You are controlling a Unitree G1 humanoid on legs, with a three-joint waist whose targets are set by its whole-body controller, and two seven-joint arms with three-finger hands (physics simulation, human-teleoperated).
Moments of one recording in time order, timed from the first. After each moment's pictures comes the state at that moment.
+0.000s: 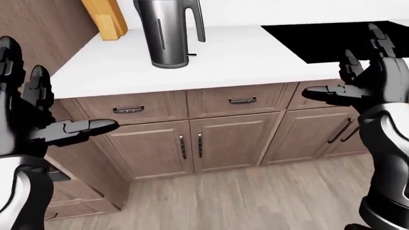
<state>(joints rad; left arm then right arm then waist) -0.29 0.41 0.57 -0.83 -0.39 0.90 0.10 -0.50 -0.48 -0.40 -0.41 0.42 0.75 -0.11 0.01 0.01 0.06</state>
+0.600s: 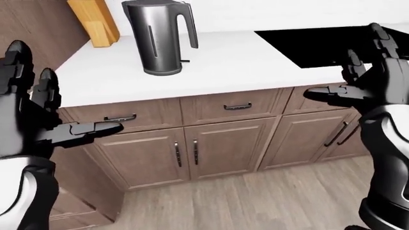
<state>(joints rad) -0.28 0.40 0.55 -0.83 -0.38 0.90 0.09 -0.49 -0.47 -0.41 -0.41 0.40 0.73 -0.10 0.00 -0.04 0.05</state>
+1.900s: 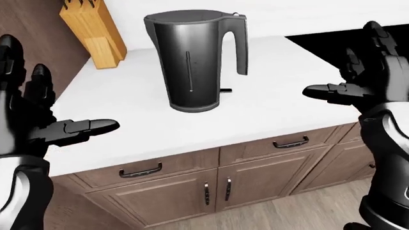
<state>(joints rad) -0.29 0.41 0.57 -0.84 -0.40 0.91 0.10 -0.51 -0.48 -0.41 -0.43 0.44 0.77 -0.12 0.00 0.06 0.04</state>
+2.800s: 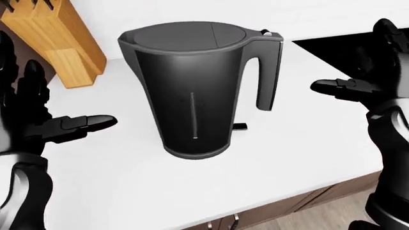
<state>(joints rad) -0.31 0.41 0.56 -0.83 -0.38 0.89 0.11 -0.52 -0.52 -0.43 -0.38 0.47 0.76 -0.15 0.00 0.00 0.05</state>
